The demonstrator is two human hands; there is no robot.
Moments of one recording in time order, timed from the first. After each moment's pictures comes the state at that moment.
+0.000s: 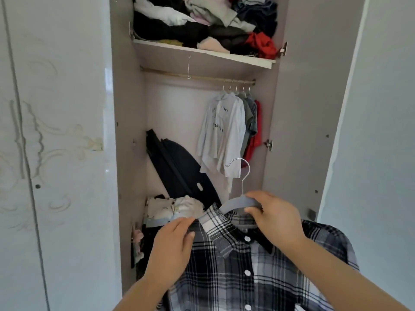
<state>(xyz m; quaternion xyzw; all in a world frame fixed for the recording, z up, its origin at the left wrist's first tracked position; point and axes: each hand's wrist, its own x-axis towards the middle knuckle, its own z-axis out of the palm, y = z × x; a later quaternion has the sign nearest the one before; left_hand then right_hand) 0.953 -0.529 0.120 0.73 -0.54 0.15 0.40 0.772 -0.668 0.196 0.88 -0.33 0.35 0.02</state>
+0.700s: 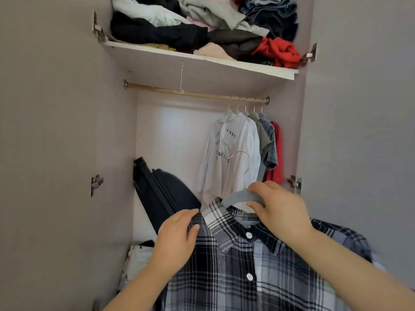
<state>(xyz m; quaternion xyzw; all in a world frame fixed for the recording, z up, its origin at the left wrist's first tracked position) 1.129 -0.825 0.185 0.70 -0.53 0.18 0.44 0.937 -0.940 0.270 0.87 -0.24 0.41 0.16</state>
